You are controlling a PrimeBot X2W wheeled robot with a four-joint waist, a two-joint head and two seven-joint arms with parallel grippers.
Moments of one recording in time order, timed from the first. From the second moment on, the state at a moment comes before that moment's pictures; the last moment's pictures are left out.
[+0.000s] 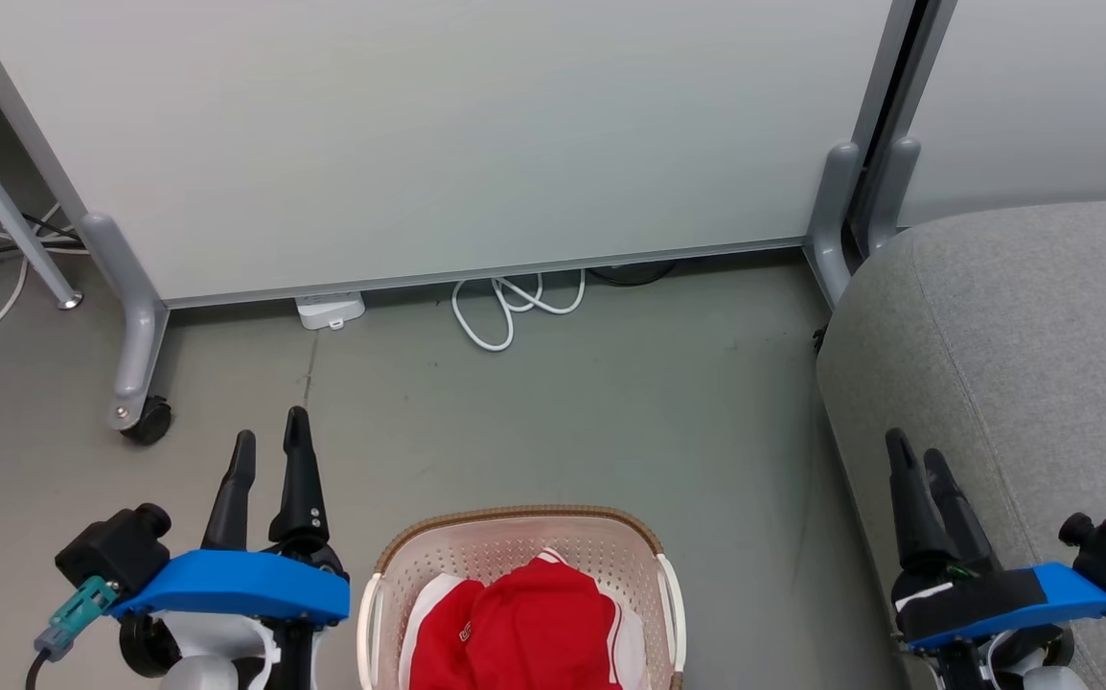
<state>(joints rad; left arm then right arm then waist) -0.09 0.05 -0.06 0.18 -0.70 -0.05 -0.10 -0.08 -0.04 -0.01 0.20 0.78 0.13 -0.09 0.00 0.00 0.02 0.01</state>
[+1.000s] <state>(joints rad) -0.11 0.07 -0.14 0.23 -0.38 -0.02 -0.18 -0.08 -0.04 0.03 0.24 0.42 0.13 -0.18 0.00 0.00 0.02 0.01</state>
